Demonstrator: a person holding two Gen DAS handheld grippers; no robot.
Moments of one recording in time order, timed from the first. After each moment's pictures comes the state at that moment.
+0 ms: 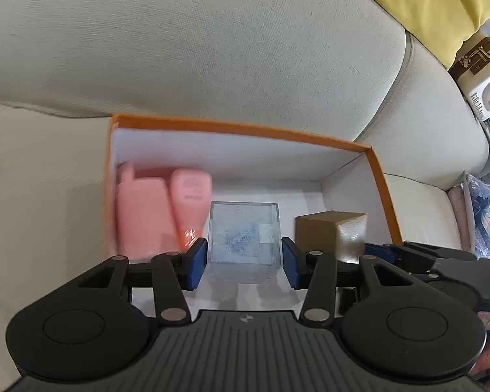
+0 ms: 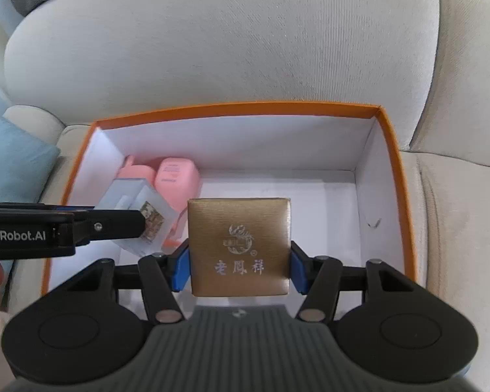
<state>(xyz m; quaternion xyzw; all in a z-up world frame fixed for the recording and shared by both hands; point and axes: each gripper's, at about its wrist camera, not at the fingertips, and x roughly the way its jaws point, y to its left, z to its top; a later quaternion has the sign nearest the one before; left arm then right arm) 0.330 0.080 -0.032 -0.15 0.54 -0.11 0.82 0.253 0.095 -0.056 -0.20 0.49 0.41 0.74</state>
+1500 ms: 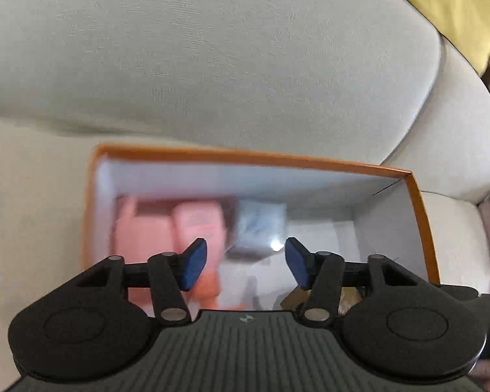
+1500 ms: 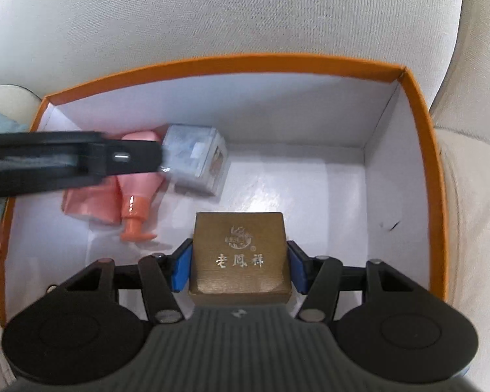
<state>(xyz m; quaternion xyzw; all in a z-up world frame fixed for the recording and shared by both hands) 0.345 0.086 -0.047 -0.14 0.54 -0.05 0.83 0.287 0.121 -0.098 -0.23 0.53 0.40 0.71</state>
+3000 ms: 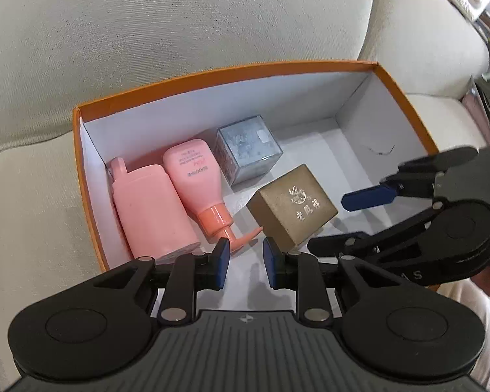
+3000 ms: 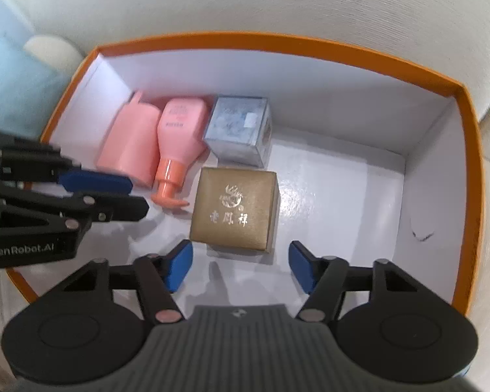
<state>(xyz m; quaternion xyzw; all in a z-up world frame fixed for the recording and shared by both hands) 0.312 0.076 -0.047 0.00 0.57 -0.15 0.81 0.276 0.093 -0.083 -0.30 0.51 0.49 0.64</state>
